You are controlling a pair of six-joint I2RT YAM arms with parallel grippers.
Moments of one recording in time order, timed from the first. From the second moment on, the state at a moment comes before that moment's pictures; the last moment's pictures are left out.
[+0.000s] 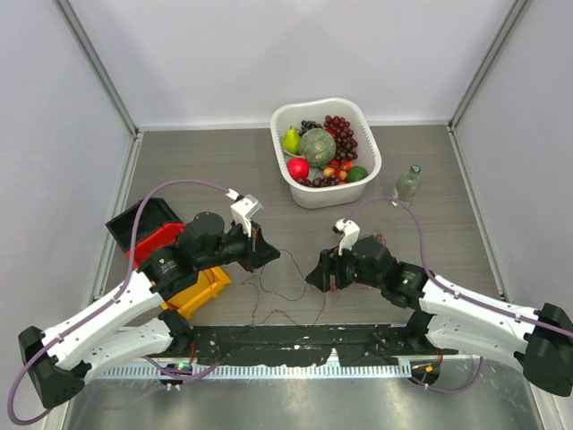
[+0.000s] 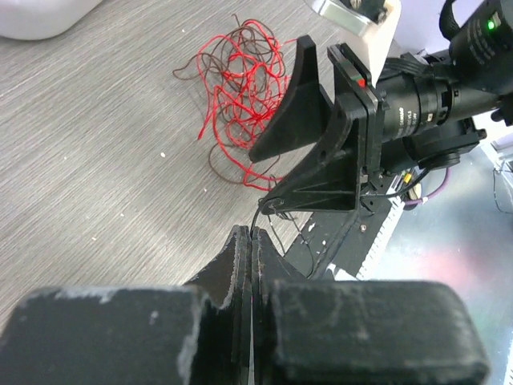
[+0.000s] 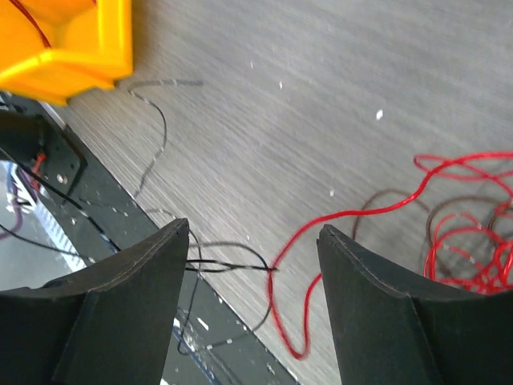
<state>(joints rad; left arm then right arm) -0.84 0.84 0.78 -0.32 0.23 -0.41 0.89 0.90 0.45 -0.08 -0.08 0.54</state>
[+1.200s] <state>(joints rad) -0.84 0.81 0.89 -0.49 0.13 -0.31 0.93 0.84 0.34 -0.04 -0.03 0.66</state>
